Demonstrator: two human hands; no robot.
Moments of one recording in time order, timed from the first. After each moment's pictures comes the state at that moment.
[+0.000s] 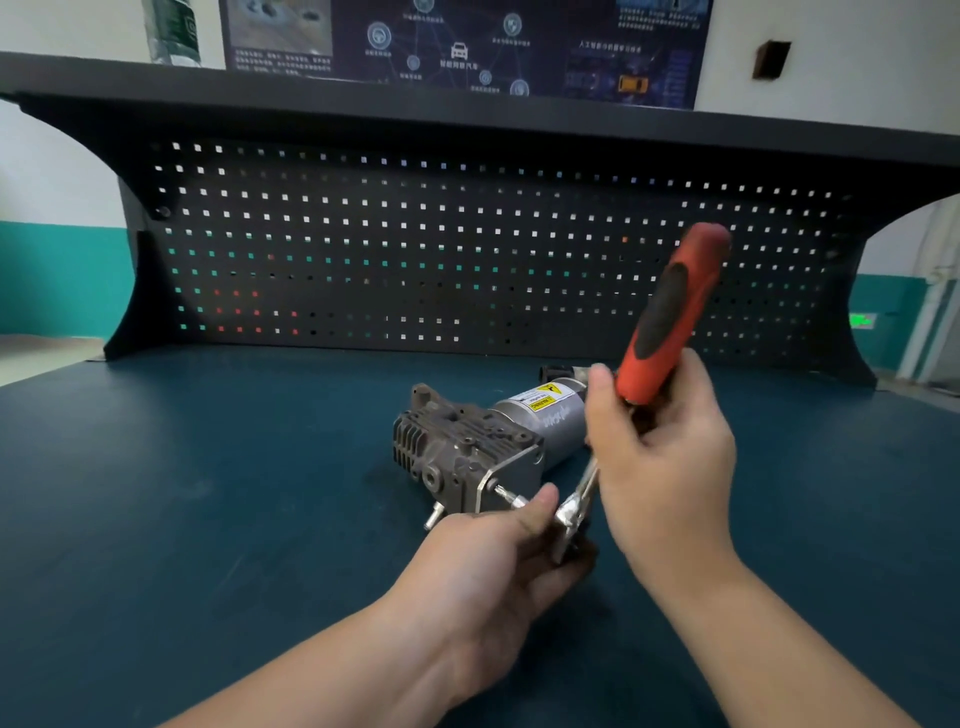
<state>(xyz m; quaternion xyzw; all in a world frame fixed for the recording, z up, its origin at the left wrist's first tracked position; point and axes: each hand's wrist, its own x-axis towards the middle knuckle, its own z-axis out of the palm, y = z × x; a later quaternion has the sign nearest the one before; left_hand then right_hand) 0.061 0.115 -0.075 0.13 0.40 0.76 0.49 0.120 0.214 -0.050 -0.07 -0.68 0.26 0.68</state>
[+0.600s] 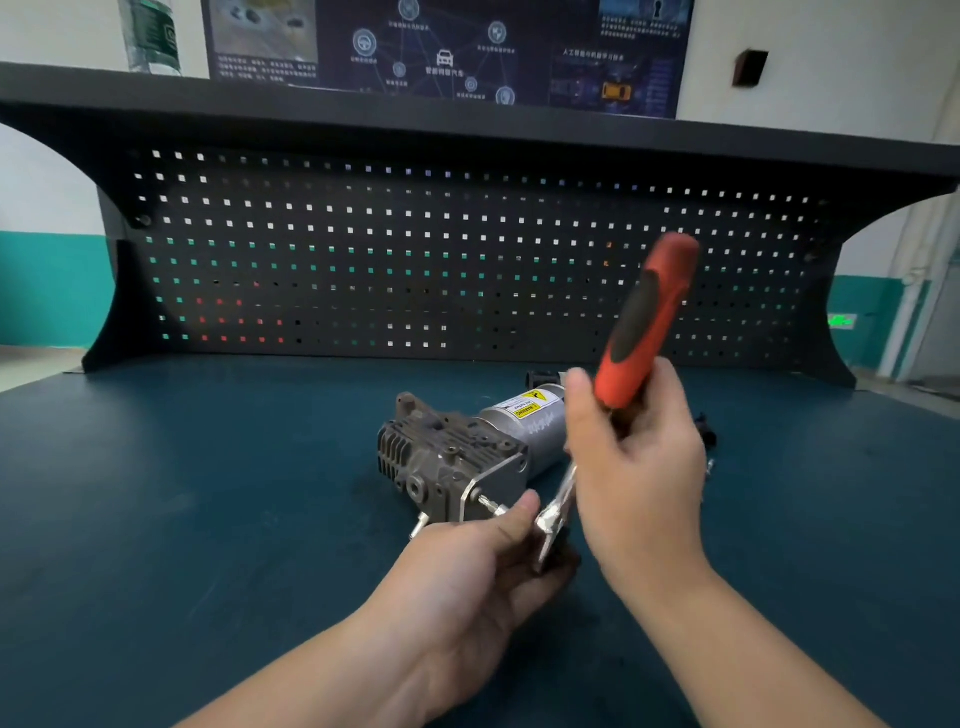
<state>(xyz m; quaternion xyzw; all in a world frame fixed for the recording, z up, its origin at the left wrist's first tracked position) 0.060 0.114 -0.073 0.13 0.40 0.76 0.50 0.118 0.210 -0.049 -0.08 -0.67 0.32 0.66</state>
